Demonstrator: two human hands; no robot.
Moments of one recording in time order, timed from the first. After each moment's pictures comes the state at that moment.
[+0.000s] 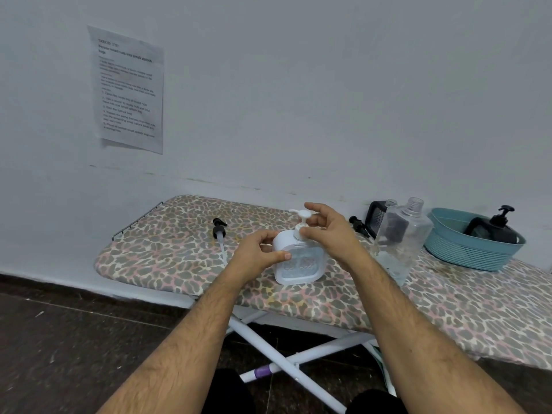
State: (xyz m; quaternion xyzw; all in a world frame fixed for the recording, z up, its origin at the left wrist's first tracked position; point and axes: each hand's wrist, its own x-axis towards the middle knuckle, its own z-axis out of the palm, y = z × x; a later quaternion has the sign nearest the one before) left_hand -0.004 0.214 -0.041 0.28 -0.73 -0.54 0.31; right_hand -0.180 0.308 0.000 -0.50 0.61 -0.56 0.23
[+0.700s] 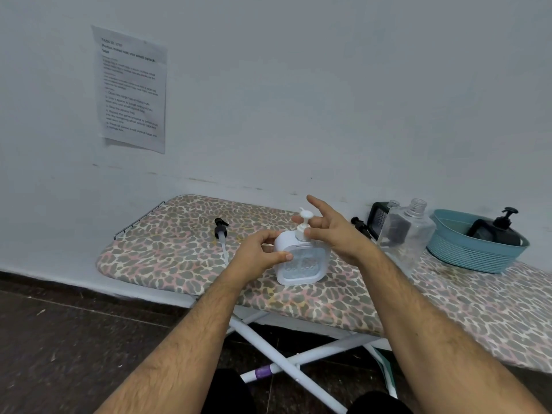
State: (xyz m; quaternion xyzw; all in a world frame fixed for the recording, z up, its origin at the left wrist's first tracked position) left_hand -0.004 0.212 -0.041 0.28 -0.73 -0.54 0.31; right_hand -0.183 0.313 0.018 -0.53 0.61 -0.49 0.33
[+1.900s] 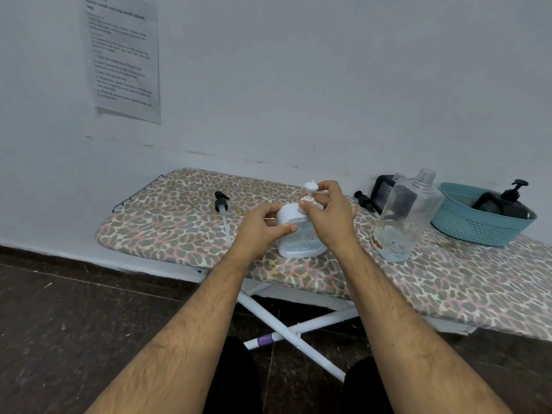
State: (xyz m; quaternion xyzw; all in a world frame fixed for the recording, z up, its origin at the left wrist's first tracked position) left_hand -0.008 0.221 -0.048 0.31 -0.72 -0.51 0.35; right_hand -0.145 0.308 -0.012 -0.45 0.71 -0.54 0.05
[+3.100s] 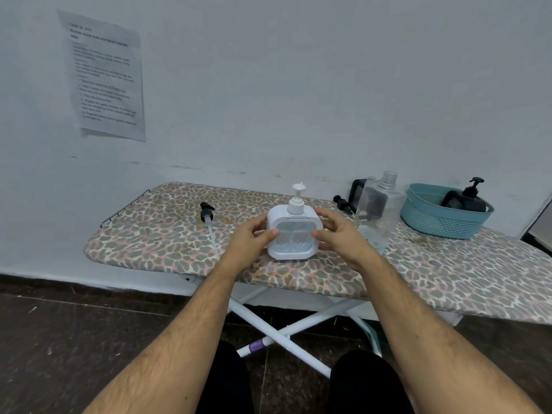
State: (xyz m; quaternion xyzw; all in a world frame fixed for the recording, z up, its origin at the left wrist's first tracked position) left_hand -0.004 0.245 -0.051 0.26 -0.67 -0.60 0.34; right_hand -0.202 0.361 -0.038 -0.43 0.62 -0.57 0.33
